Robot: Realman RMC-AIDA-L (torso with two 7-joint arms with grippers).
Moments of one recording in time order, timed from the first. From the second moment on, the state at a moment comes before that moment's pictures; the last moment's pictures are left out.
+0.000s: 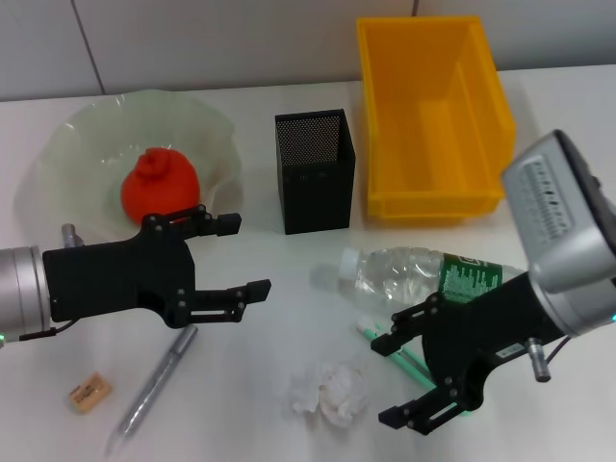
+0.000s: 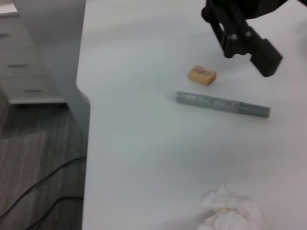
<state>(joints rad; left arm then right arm) -0.37 -2.07 1.18 0.89 1.66 1.46 -1.28 0.38 2.08 -1.37 -1.29 -2.13 -1.64 1.76</state>
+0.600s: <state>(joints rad) -0.37 -2.07 1.20 0.87 1.66 1.44 -1.26 0.41 2.08 -1.41 -1.25 -2.17 -1.62 1.82</state>
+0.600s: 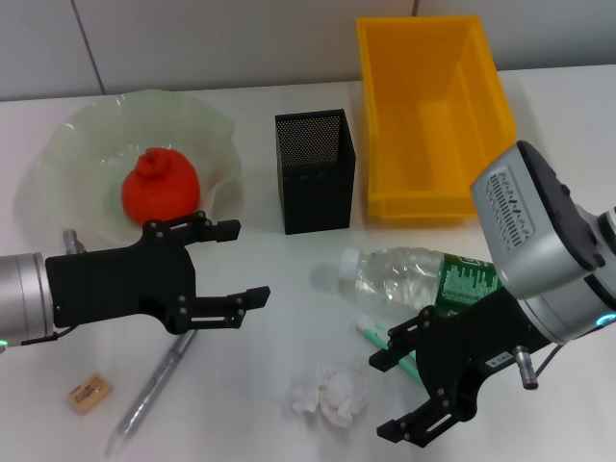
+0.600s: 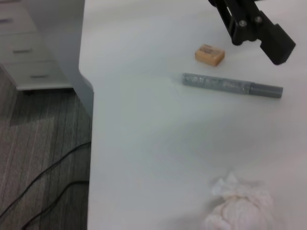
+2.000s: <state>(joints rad) -0.38 -2.07 1.21 0.86 1.69 1.42 -1.24 0.49 2.08 -1.46 -1.17 -2.16 -1.50 1.83</state>
